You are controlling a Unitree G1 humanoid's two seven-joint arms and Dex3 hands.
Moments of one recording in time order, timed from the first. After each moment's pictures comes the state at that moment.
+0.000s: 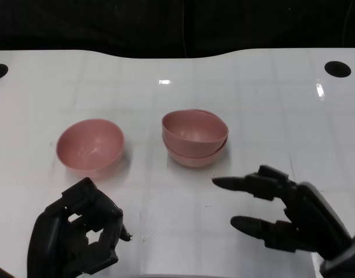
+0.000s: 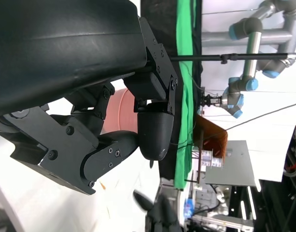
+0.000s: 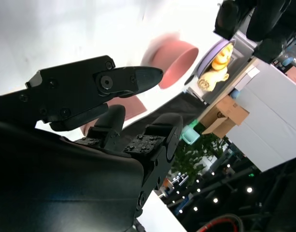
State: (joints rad) left arm 0.23 -0.06 0.06 -0.02 -0.24 -0.37 -0.30; right arm -0.04 -0.27 0.28 0.23 -0.28 -0.74 -0.08
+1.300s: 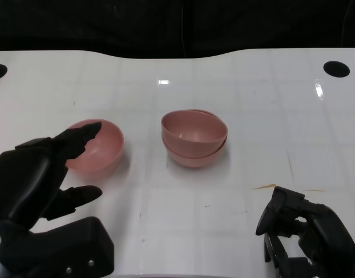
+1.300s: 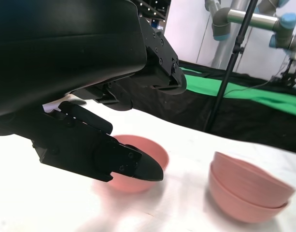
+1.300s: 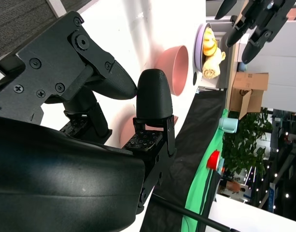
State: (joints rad) left arm 0.05 0.32 0.00 -0.31 0.77 -0.02 -0.08; right arm 0.16 -0.11 0.14 0.04 0.10 -0.39 0.23
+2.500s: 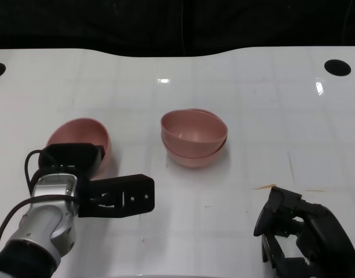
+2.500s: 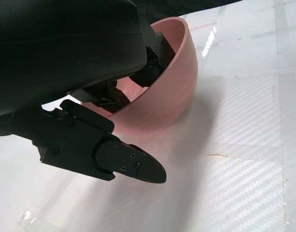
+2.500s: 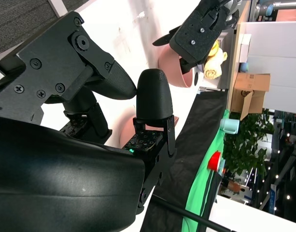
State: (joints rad) left arm -0.53 0.27 -0.45 0.62 0.96 0.29 -0.10; right arm 0.16 -0.08 0.12 0.04 0.07 -0.39 0.25
